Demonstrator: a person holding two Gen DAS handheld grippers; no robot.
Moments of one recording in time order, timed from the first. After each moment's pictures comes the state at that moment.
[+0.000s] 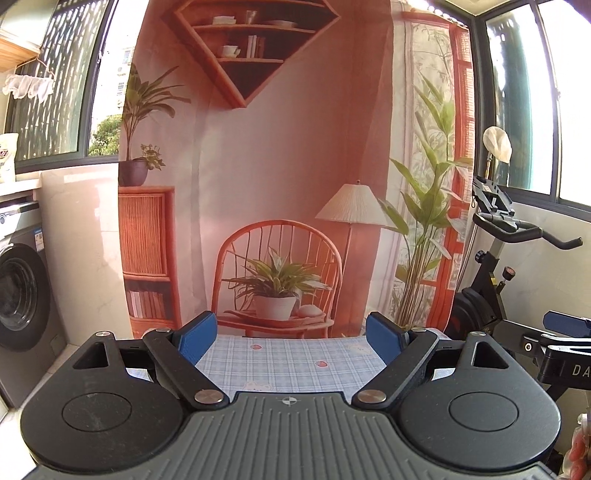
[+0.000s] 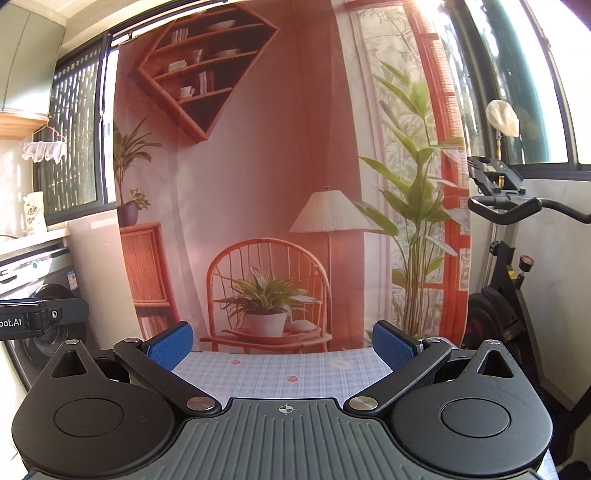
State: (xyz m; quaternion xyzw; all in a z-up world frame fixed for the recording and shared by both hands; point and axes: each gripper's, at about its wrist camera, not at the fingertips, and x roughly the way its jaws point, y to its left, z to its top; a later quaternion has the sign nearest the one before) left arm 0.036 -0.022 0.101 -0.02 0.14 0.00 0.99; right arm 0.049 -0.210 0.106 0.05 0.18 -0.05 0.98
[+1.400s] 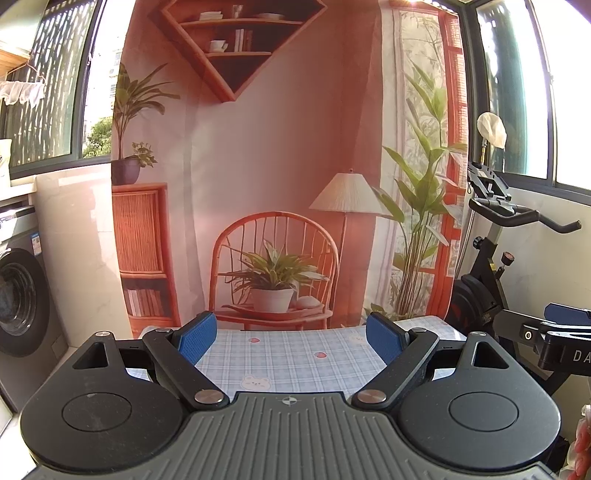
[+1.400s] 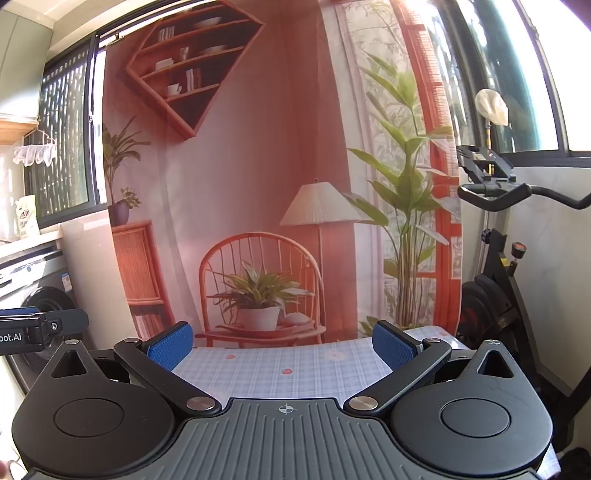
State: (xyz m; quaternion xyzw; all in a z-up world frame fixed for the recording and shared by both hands) left arm 0.043 -0.025 0.090 0.00 0.15 -0.01 0.99; right arm 0.047 -0.218 0.094 0.06 0.19 -0.06 0.98
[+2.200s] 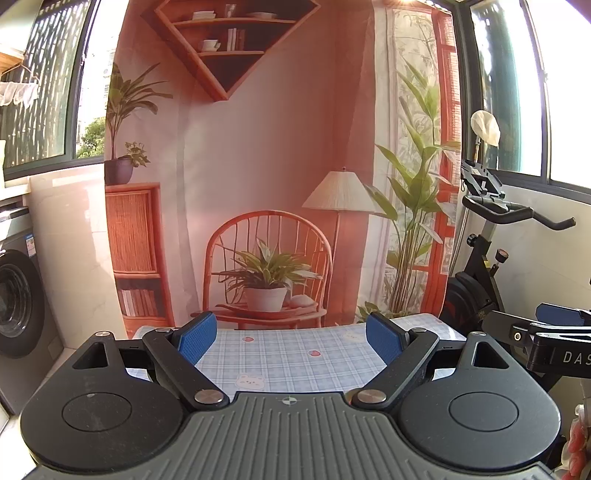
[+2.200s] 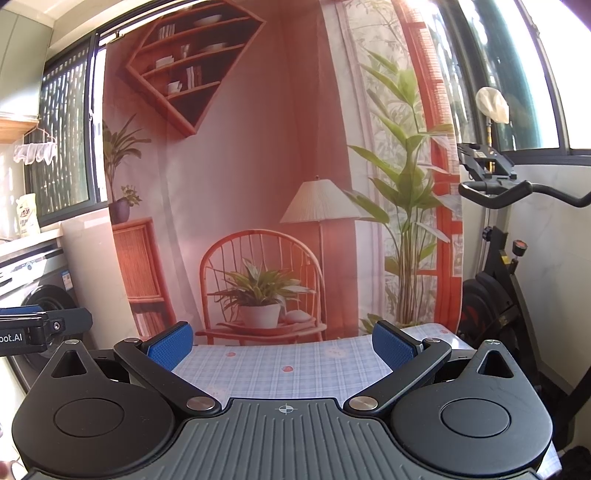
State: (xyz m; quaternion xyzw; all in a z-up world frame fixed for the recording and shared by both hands) left arm 0.046 -0.025 0.087 0.01 0.15 -0.02 0.99; right arm 0.047 -0.217 0.090 0.06 0.19 -0.06 0.98
